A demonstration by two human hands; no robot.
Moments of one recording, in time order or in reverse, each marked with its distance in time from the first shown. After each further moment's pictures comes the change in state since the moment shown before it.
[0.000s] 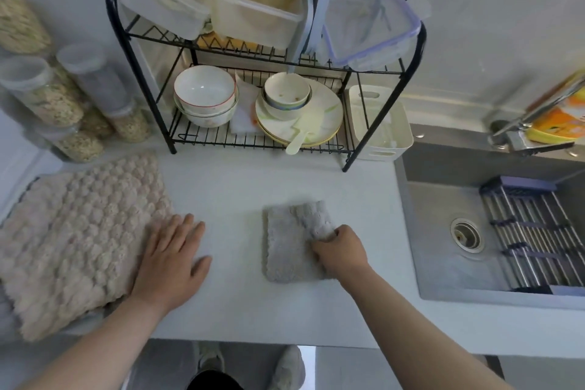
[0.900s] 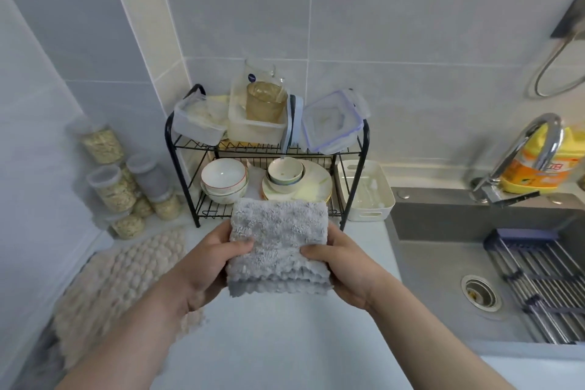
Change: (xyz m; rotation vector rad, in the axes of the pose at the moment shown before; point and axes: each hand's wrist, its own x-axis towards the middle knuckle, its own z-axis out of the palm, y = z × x) left_hand -0.014 0.107 -0.212 -1.673 -0.203 -0.160; right_hand -0.085 -0.069 -0.083 0.782 -0.566 -0.457
